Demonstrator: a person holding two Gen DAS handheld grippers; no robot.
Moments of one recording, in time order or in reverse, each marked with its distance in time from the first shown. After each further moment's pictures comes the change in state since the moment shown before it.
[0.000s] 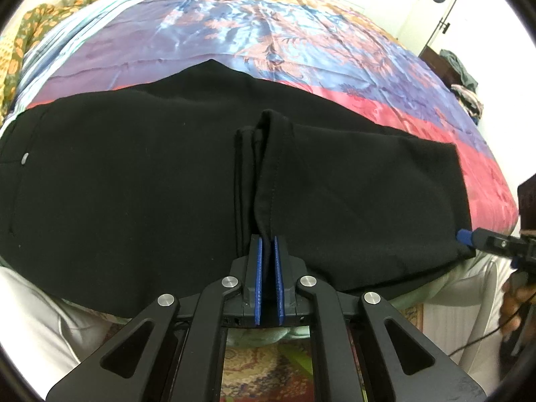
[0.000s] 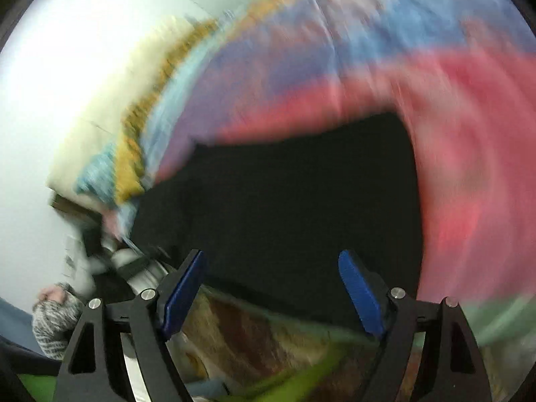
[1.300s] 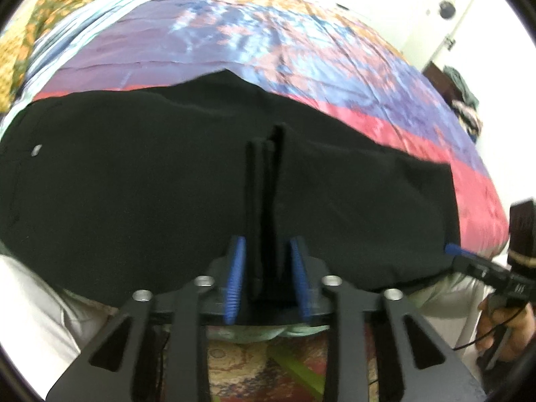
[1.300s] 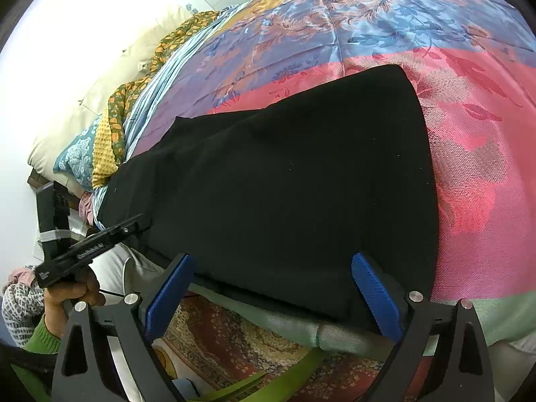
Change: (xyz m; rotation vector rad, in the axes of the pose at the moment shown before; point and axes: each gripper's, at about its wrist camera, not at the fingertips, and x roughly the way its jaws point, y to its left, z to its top) left arm -0.017 0.018 0.006 -0.093 -0.024 -0.030; right arm 0.008 0.016 -0.002 -0.119 -0.028 -0.071
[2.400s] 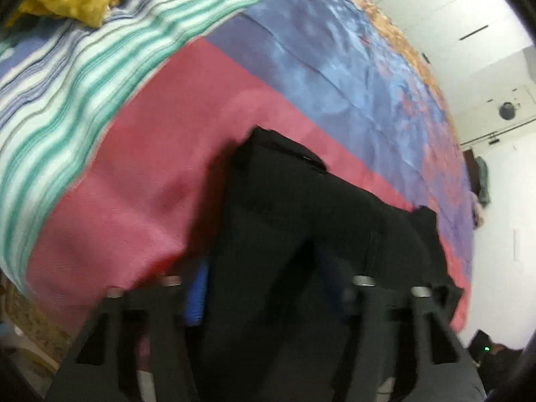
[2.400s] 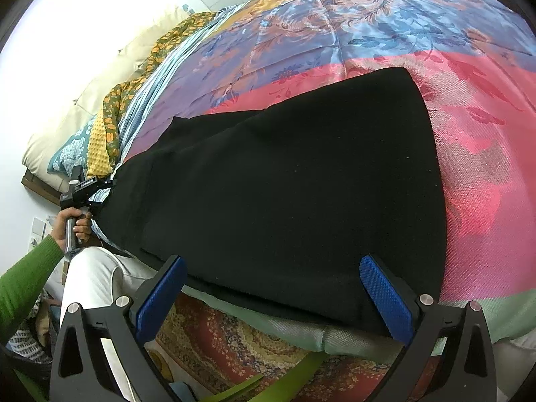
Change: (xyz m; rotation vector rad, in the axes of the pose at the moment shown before) left arm 0.009 0.289 0.081 -0.405 0.127 -0.070; right arm 0.004 0.009 0.000 -0.005 -0.009 -0.036
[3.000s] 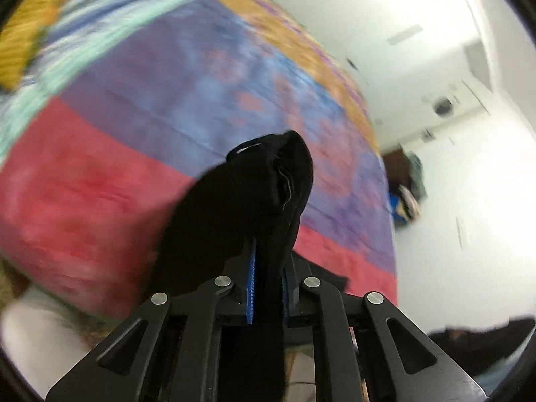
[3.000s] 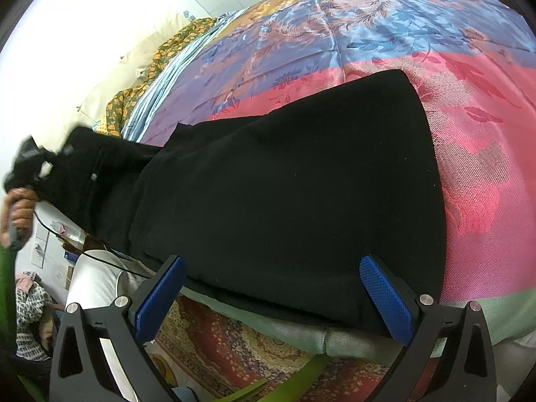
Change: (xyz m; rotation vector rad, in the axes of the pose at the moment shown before) left arm -0.092 -0.222 -0.059 0.092 -0.046 -0.283; right arm -0.005 -0.003 -0.004 0.021 -0.030 0.029
